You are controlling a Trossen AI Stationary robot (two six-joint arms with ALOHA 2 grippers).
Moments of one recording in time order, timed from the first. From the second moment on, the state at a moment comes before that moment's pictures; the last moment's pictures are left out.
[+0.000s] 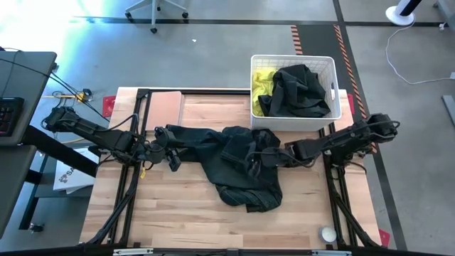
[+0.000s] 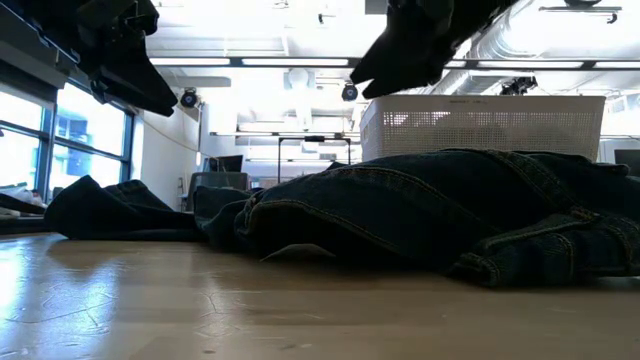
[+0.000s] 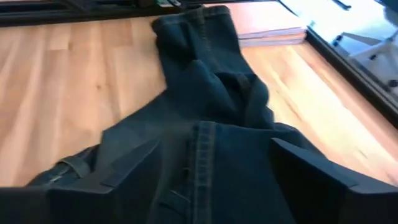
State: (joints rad) left arm -0.34 0.85 0.59 -0.51 -0.64 -0.65; right arm 0.25 1.49 0.95 -0.10 0.47 0.24
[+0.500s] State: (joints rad) left arm -0.34 0.88 0.59 -0.51 -0.63 -0.65; right arm 0.26 1.49 0.95 -0.26 0.52 0.36
